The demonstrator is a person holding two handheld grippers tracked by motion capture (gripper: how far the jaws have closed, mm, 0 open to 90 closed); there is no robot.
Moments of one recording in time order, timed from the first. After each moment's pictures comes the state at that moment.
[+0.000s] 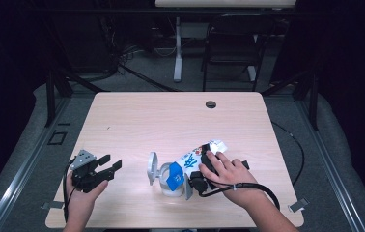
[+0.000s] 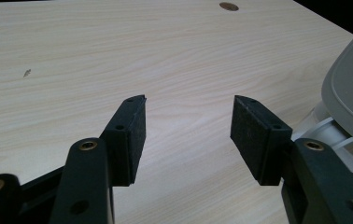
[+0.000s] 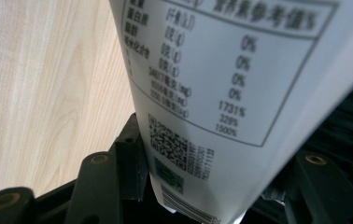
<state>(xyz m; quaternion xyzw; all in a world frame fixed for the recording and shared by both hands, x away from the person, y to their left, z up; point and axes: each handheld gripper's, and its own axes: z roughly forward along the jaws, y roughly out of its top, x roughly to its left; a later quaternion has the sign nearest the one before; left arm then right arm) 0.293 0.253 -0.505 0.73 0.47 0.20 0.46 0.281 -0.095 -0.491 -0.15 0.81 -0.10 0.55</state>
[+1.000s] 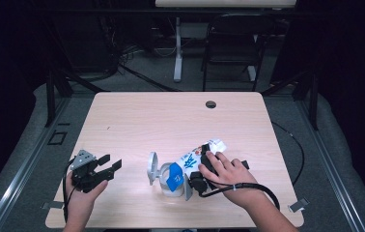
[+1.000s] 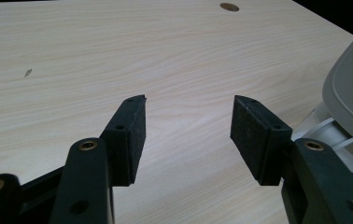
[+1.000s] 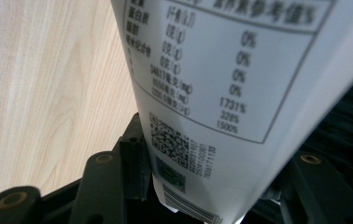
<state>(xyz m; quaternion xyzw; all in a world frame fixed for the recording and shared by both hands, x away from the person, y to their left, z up) 0.293 0.253 -0.505 0.73 0.47 0.20 0.46 0.280 -0.094 -0.490 -0.15 0.81 -0.10 0.56</state>
